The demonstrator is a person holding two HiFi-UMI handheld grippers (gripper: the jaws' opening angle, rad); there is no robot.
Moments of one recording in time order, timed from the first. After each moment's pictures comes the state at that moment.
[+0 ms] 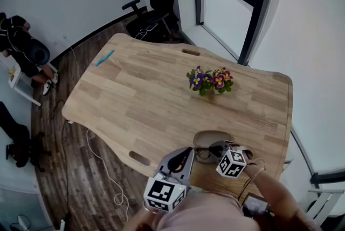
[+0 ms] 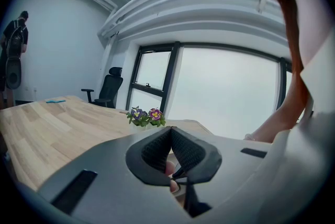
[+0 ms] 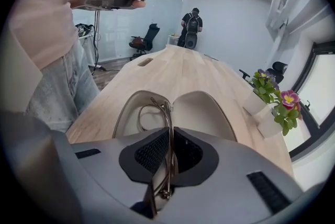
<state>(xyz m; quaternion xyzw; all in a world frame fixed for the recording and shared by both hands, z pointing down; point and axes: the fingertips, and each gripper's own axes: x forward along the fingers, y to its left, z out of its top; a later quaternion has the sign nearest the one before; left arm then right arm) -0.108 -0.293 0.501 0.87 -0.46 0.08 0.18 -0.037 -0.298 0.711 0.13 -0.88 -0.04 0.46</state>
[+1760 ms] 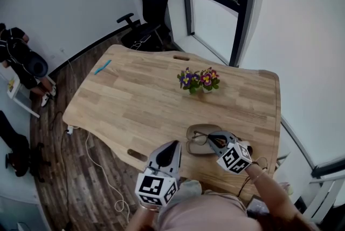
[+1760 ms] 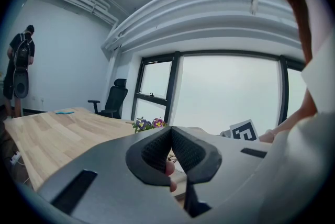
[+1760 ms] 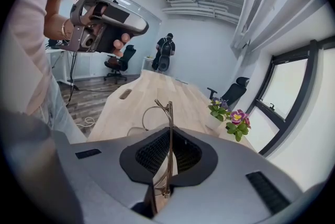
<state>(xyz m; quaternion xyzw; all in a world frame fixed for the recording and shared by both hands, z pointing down) -0.122 -0.261 0.465 0.86 -0.50 0.05 0.14 -0.016 -0.299 0.594 0.29 -0.90 -0.06 0.33</state>
